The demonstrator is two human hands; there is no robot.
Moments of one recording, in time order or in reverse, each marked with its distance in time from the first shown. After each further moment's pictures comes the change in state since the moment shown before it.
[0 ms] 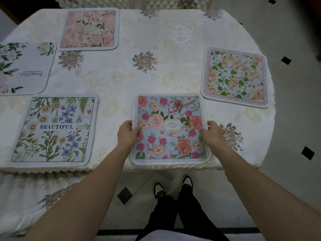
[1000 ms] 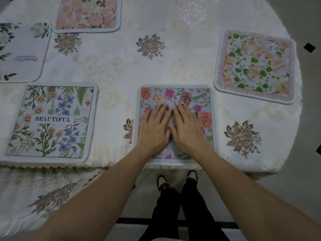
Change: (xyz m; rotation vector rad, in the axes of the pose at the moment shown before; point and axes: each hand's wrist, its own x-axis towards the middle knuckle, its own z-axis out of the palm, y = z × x) left_hand 0.011 -0.022 0.061 1.154 -0.115 0.784; right_hand -0.005 -0.002 0.088 -0.879 -0.112 -0.799
